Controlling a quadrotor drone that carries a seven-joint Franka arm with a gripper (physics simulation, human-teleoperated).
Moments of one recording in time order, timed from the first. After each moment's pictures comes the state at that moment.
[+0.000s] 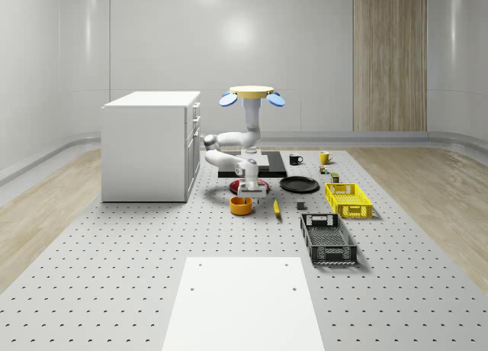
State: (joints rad) arm -1.19 -1.43 1.04 -2.74 -2.11 1.64 1.63
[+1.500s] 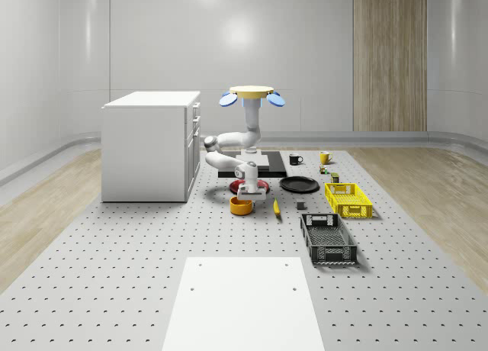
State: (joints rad) arm -1.19 -1.41 1.00 -2.71 -2.15 1.64 1.62
